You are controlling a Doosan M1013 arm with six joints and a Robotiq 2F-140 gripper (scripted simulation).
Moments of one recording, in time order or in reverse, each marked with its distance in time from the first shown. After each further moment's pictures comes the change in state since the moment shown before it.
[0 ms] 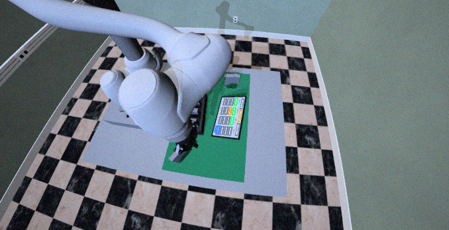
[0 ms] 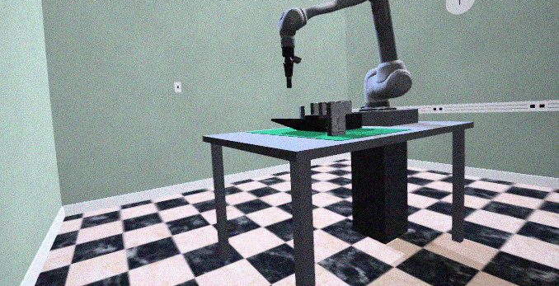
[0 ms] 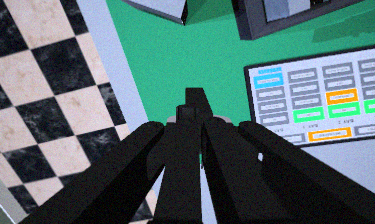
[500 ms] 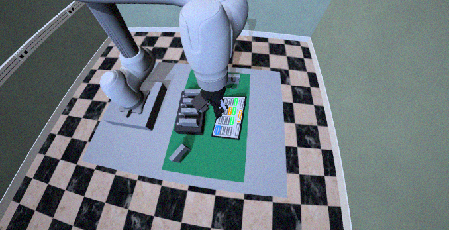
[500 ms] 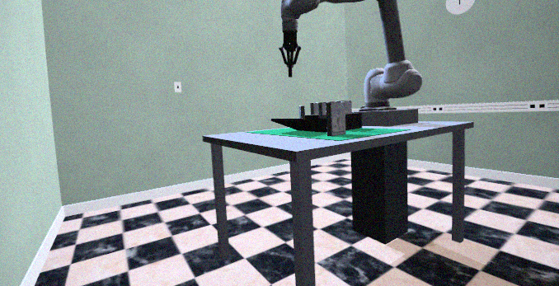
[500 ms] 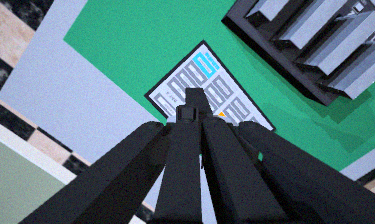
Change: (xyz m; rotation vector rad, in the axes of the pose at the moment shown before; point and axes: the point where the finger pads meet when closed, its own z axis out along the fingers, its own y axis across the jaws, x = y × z) arm -0.051 0.154 -0.052 0.021 -0.016 -1.001
